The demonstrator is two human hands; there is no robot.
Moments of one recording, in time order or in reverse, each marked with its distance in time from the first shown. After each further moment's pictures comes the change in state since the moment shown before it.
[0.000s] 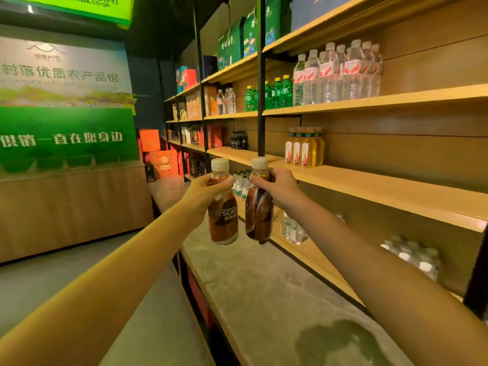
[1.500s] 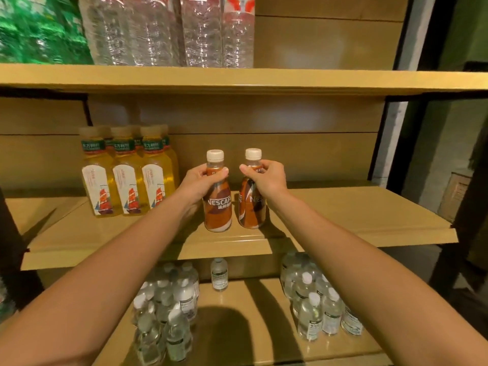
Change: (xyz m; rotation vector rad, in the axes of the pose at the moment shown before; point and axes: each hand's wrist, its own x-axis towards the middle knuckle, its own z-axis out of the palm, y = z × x) left_hand 0.584 -0.113 0.349 -0.165 -1.021 0.044; right_hand 0.417 0.241 -0.190 -0.311 1.182 0.395
